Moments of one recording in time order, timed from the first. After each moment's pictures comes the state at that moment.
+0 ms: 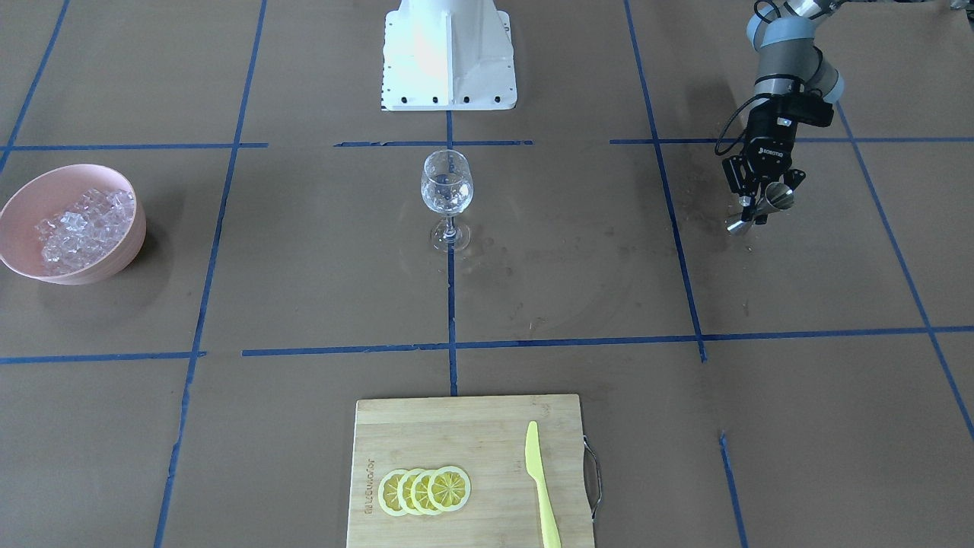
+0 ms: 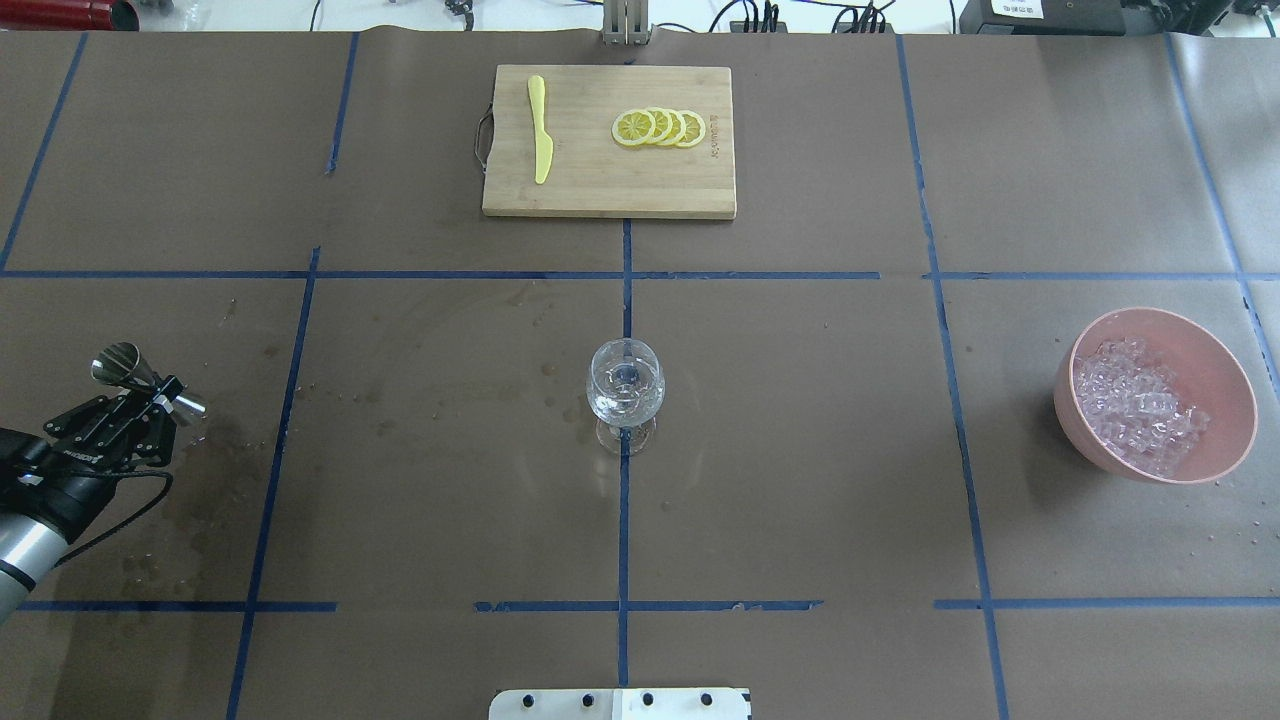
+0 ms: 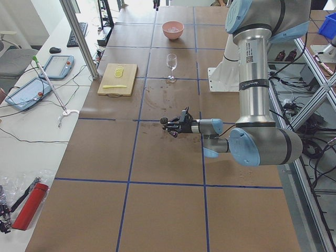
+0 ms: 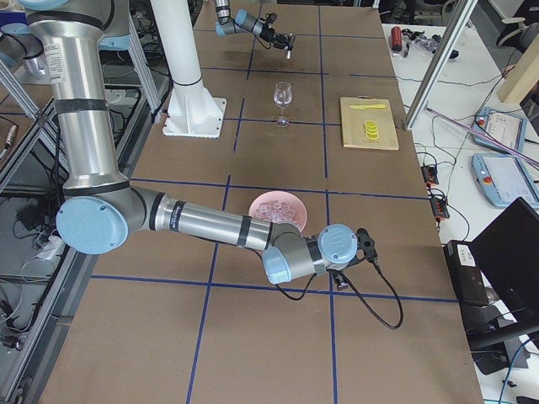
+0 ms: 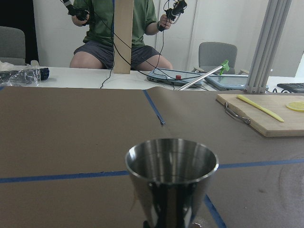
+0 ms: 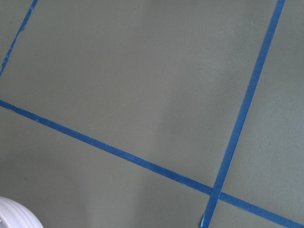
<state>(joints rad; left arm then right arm) -0.21 -1.37 -1.51 -3.23 -0.66 -0.98 1.52 -1.45 1.25 -1.02 2.57 -0.04</state>
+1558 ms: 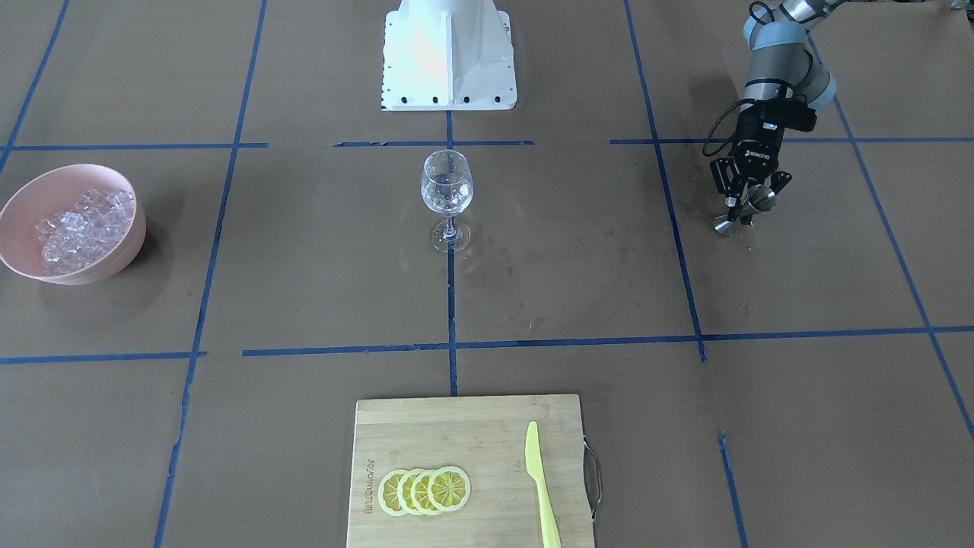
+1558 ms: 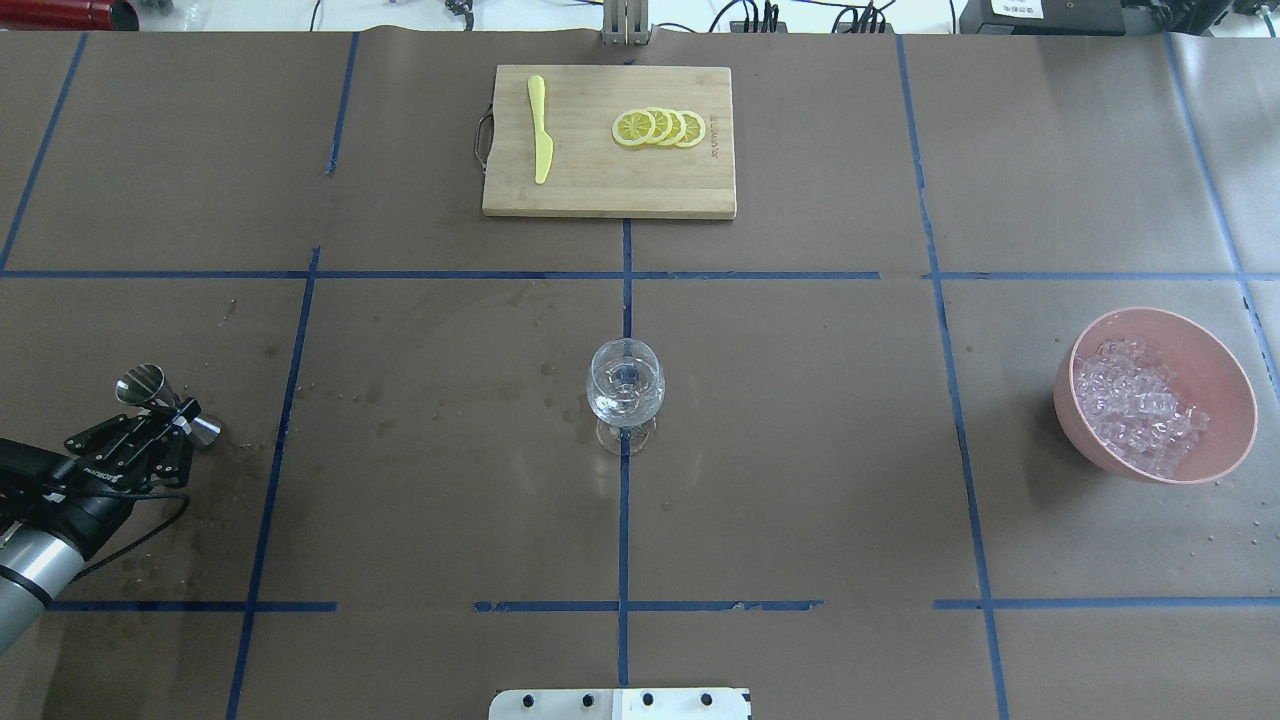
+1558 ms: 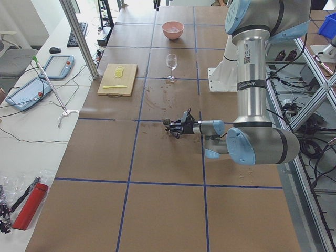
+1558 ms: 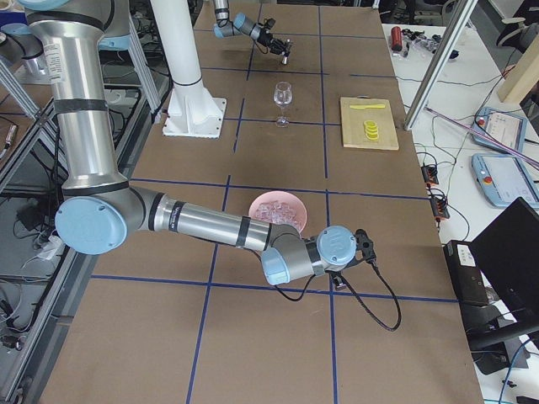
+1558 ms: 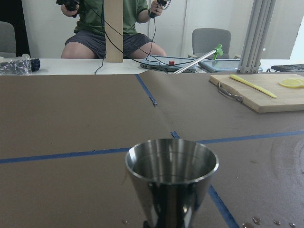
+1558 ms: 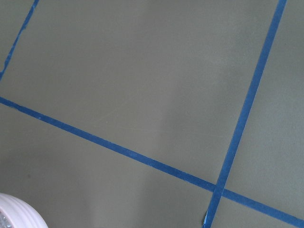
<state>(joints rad) -0.17 -1.38 -1.48 -3.23 -0.66 -0.97 1.52 -1.45 1.25 -1.02 2.58 -0.04</state>
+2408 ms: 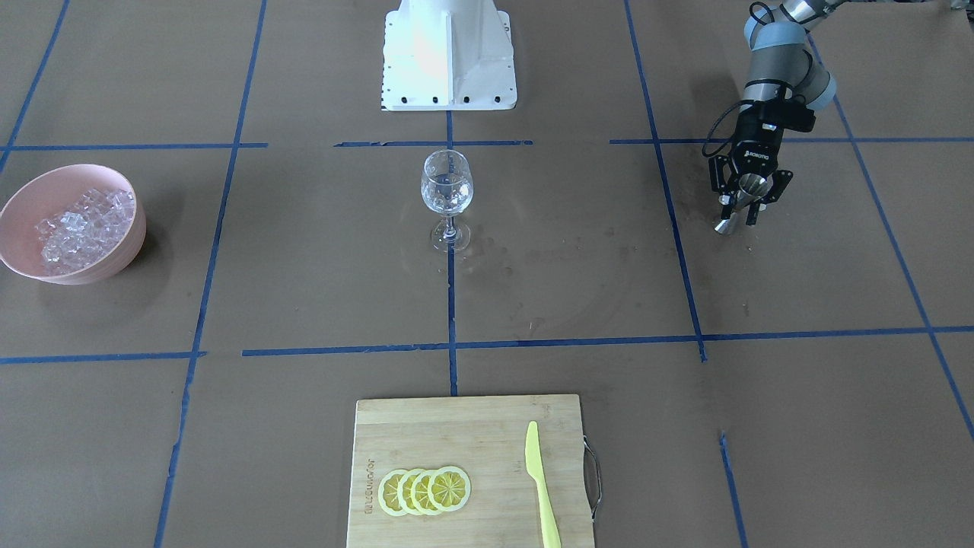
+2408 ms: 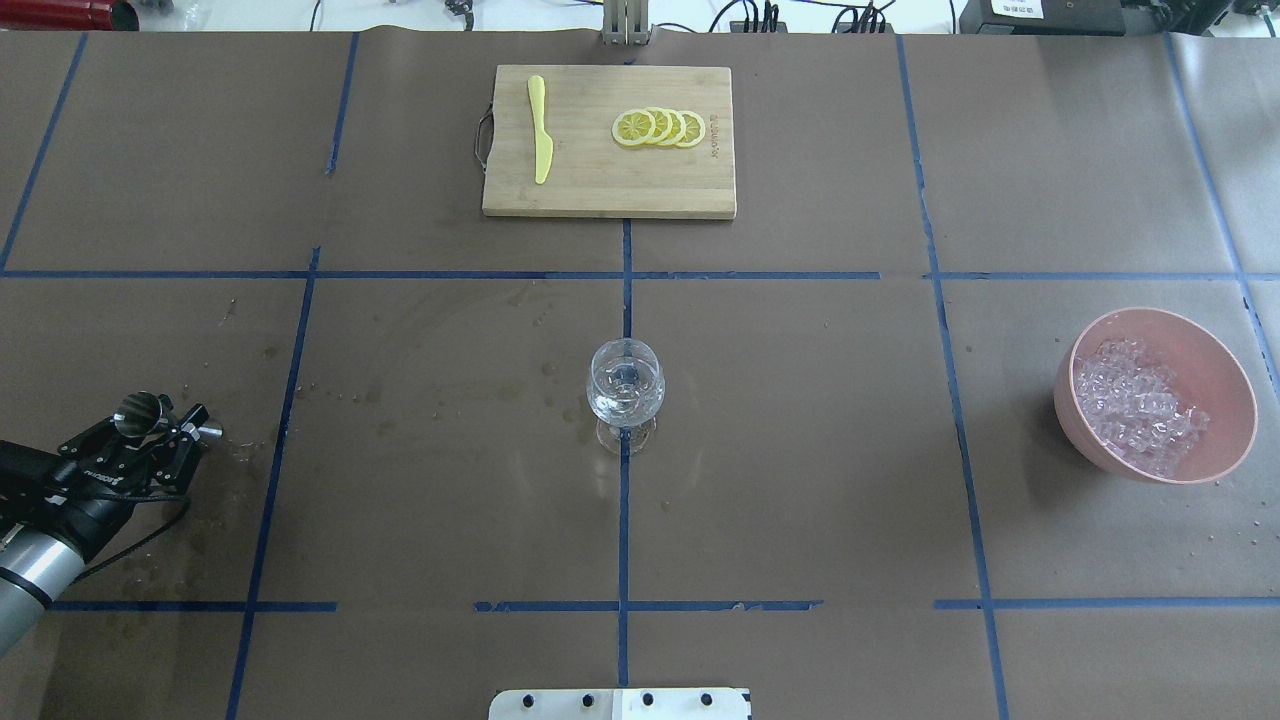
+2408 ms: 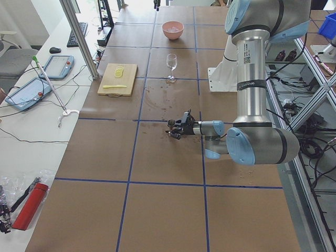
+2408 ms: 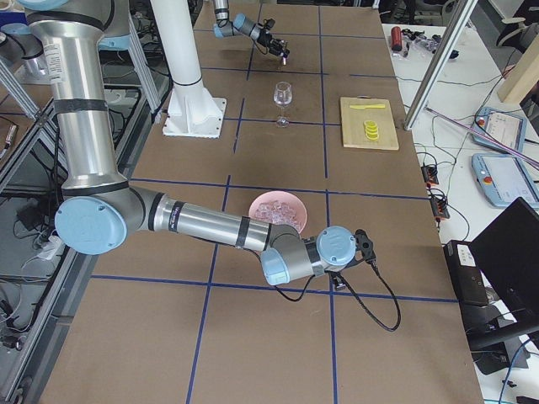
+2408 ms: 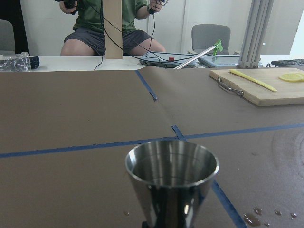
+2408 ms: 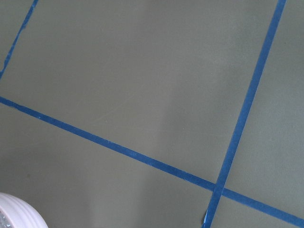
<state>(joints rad) -0.16 -1.38 -1.48 -3.23 -0.66 -0.97 1.52 -1.45 1.25 -1.02 2.58 -0.04</state>
